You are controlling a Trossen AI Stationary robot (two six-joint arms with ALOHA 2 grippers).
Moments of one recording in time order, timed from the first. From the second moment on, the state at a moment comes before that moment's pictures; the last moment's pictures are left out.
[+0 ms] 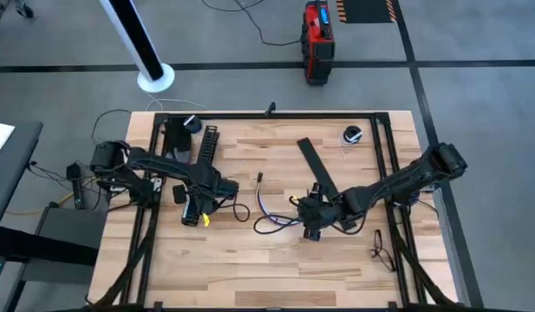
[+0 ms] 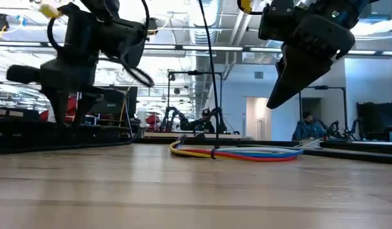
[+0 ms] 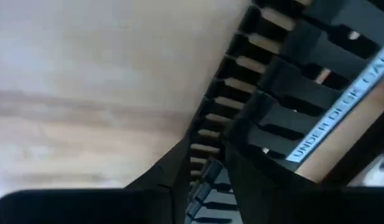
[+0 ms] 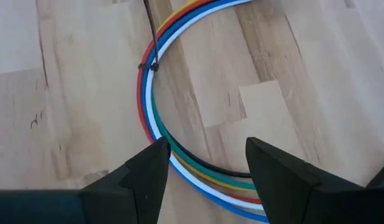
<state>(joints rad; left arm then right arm) -0.05 1.61 0.95 -1.14 -0.27 1.25 0.35 1.56 0.95 -0.44 0.39 0.46</state>
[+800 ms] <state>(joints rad) -0.05 1.60 1.16 -1.16 -0.22 0.78 0.35 1.56 0.95 -0.45 0.39 0.46</state>
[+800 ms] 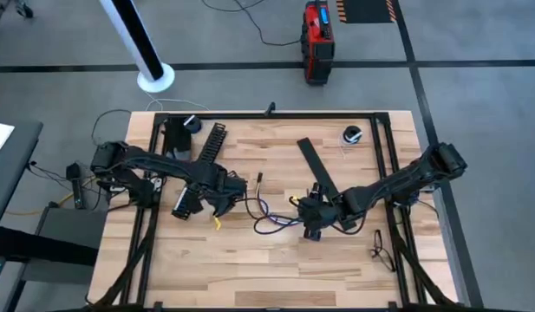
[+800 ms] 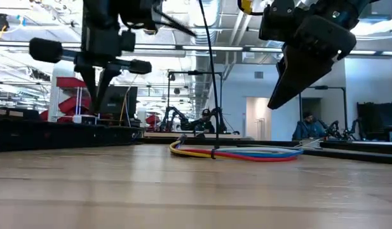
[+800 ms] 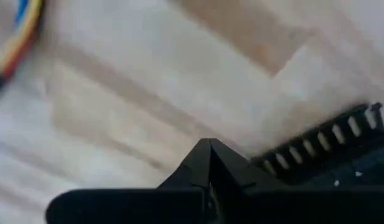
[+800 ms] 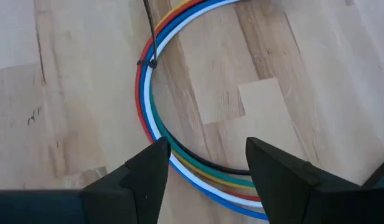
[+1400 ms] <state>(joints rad) -0.01 1.61 1.15 -1.22 -0.44 -0.49 0.35 1.56 0.95 -0.45 0.39 0.36</state>
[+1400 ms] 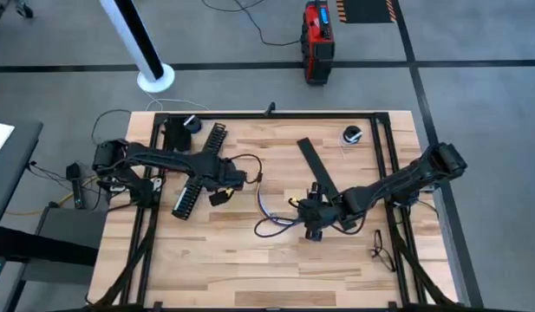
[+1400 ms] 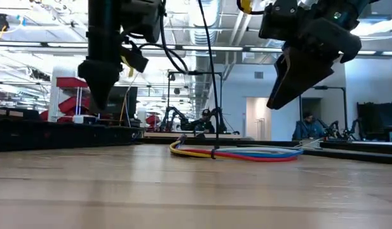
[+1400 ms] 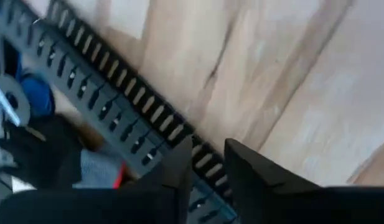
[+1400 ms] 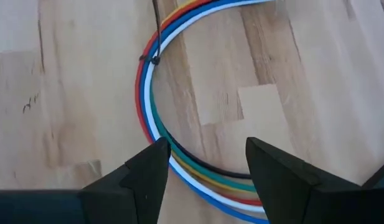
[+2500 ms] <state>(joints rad) -0.10 1.93 1.12 -1.47 -0.52 -0.91 0.34 1.56 0.95 -0.44 0.39 0.23</state>
